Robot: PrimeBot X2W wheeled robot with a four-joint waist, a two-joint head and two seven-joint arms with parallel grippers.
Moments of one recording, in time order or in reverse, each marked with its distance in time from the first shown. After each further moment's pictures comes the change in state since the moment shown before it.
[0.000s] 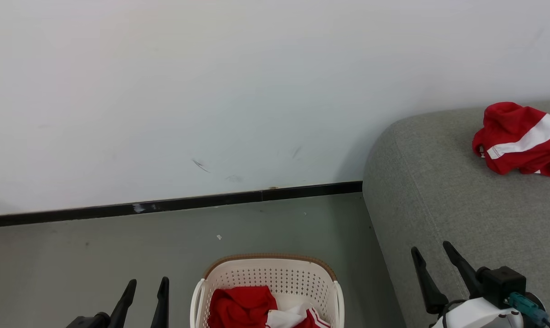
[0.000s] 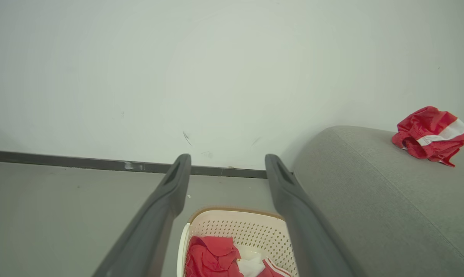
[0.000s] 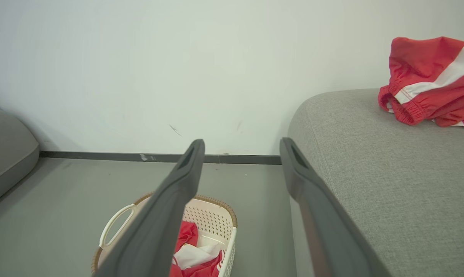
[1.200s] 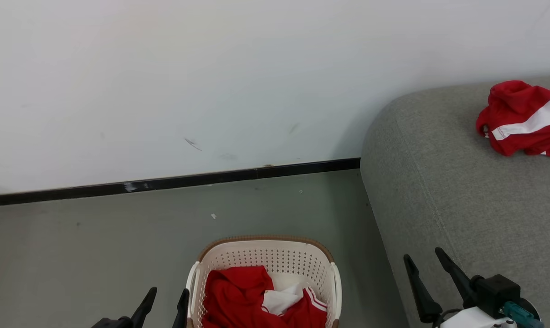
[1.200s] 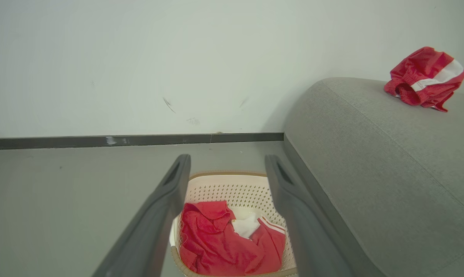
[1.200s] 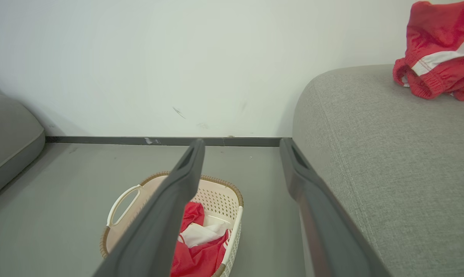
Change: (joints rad) left arm 0.013 0.012 -0.060 -0.010 0.062 -0.009 0.037; right arm 0.042 0.002 0.025 -0.052 0.000 0.000 0.000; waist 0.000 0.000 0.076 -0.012
